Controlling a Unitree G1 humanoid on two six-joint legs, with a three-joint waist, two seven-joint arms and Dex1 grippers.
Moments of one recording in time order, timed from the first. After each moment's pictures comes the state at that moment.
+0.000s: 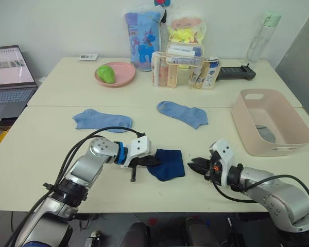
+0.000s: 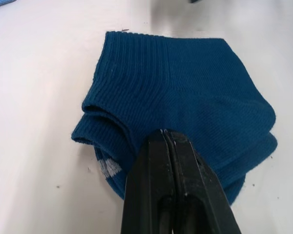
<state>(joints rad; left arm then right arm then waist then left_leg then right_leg) -0.46 0.64 -0.34 0.09 -0.15 0.23 -1.22 -0.11 -0.46 -0.01 -0.62 0.60 1.14 0.51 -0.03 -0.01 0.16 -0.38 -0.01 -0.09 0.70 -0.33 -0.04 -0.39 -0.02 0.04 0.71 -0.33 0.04</state>
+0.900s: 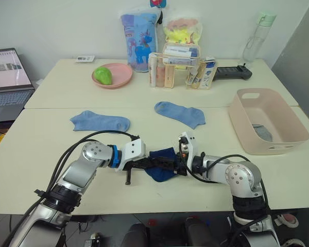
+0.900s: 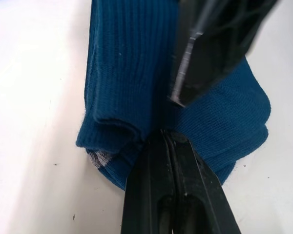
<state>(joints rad) -0.41 0.67 -0.30 0.04 -0.15 0.22 -1.21 -0.38 -0.07 0.01 -0.26 0.69 1.30 0.33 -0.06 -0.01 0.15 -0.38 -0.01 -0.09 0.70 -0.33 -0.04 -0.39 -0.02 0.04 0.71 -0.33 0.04</state>
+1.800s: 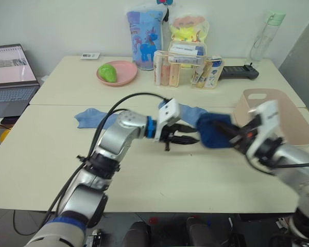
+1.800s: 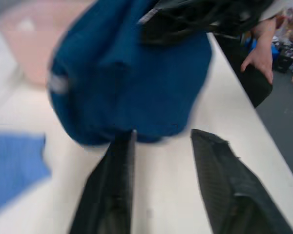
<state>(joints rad) -0.86 0.28 -0.30 0.11 -0.30 0.51 -1.15 -0.32 -0.56 -0.47 -0.78 0.79 1.21 0.30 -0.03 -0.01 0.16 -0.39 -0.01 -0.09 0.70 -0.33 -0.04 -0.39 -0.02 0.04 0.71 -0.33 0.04</state>
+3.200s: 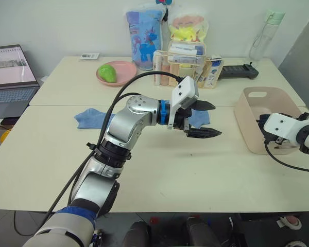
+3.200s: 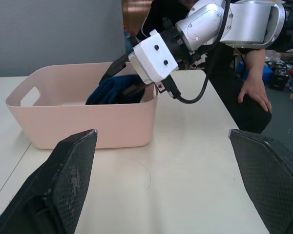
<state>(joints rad) -0.93 0.25 -0.27 0.11 -0.35 0.54 -1.12 -0.22 -1.08 -0.07 -0.08 -0.20 0.25 0.67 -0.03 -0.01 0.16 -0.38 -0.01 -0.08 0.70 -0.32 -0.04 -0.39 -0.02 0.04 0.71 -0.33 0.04</state>
